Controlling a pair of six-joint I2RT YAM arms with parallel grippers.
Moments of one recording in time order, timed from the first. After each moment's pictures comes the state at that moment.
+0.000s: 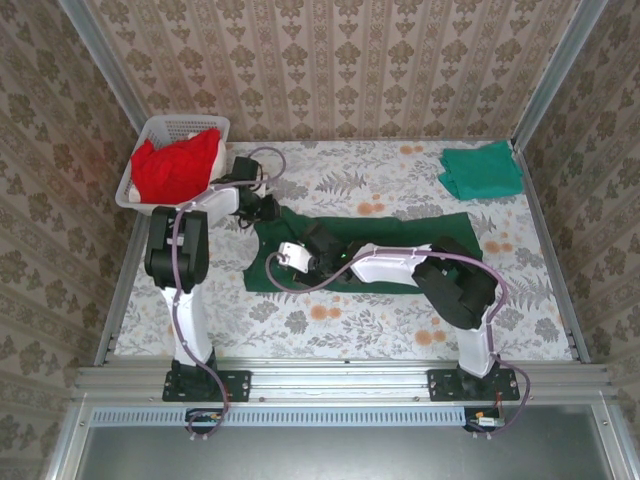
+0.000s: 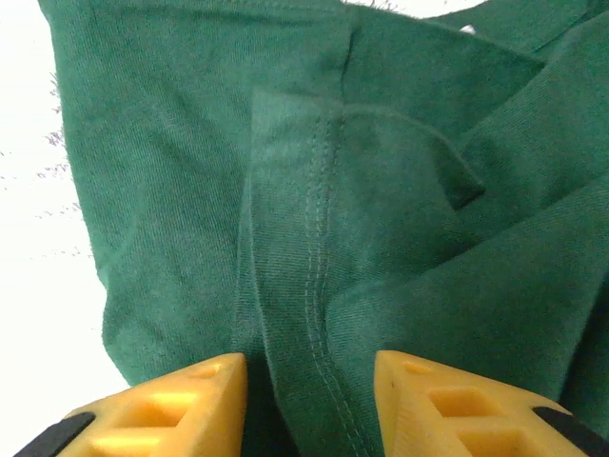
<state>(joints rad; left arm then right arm) -0.25 2.05 1.45 -0.50 0.26 -0.26 0.86 1.96 1.21 -0.11 -0.08 -0.44</state>
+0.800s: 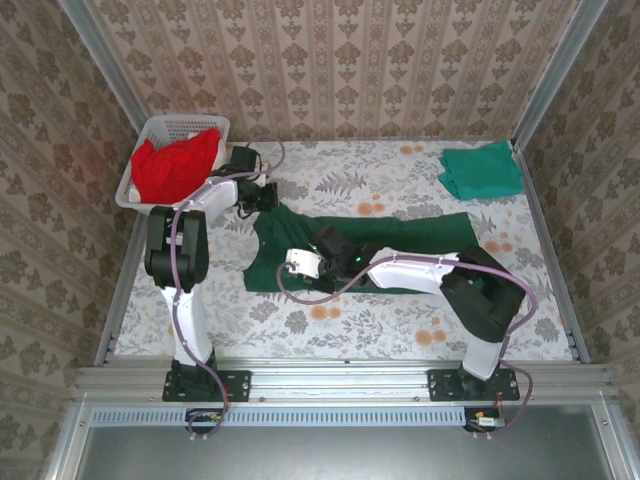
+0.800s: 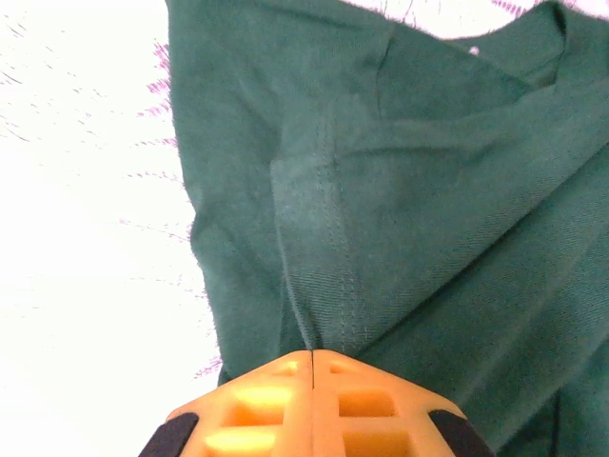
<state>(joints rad) -0.25 2.06 1.53 -0.53 0.28 -0.25 0.87 1.77 1.08 -0.15 -0.10 -0.55</state>
